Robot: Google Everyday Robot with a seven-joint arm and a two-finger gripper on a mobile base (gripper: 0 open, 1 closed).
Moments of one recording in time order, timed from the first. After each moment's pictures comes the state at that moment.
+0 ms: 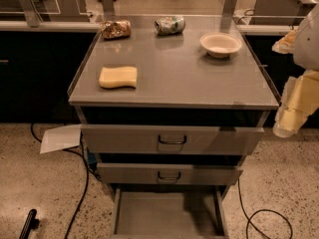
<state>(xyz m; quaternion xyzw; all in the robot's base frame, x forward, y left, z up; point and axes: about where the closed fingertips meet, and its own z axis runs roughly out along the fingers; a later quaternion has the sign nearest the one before) 0.438 -0.217 0.976 -0.60 0.78 -0.03 0.16</state>
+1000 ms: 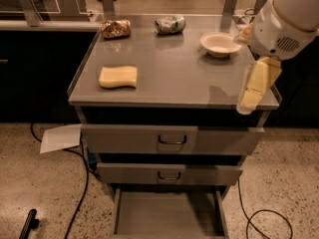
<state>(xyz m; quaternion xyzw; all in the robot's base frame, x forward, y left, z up) 0.505 -0.176 0.957 -0.65 0.74 0.00 0.19</state>
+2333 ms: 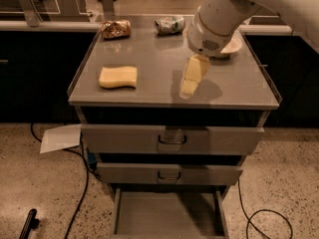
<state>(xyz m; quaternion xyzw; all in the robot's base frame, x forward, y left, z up) 0.600 -0.075 0.920 -0.67 0.70 -0.01 0.24</state>
